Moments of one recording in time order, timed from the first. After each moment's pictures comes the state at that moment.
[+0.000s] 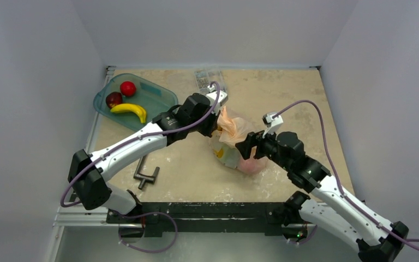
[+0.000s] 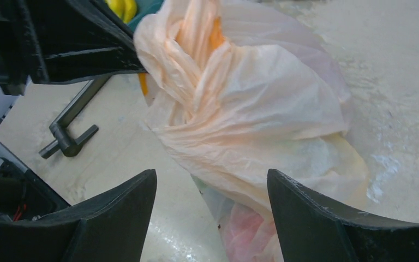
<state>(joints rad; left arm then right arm) -0.84 1.46 1.28 -0.46 -0.04 -0.18 0.69 0.69 0.64 -0.31 0.08 0.40</state>
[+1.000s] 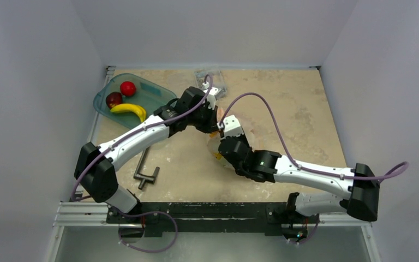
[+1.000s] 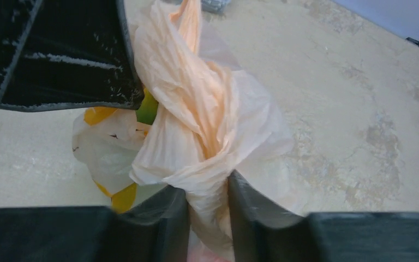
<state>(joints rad) -0.73 1.54 1.29 -0.44 0.23 -0.33 1.15 1.23 0.88 -0.33 0.91 0.23</state>
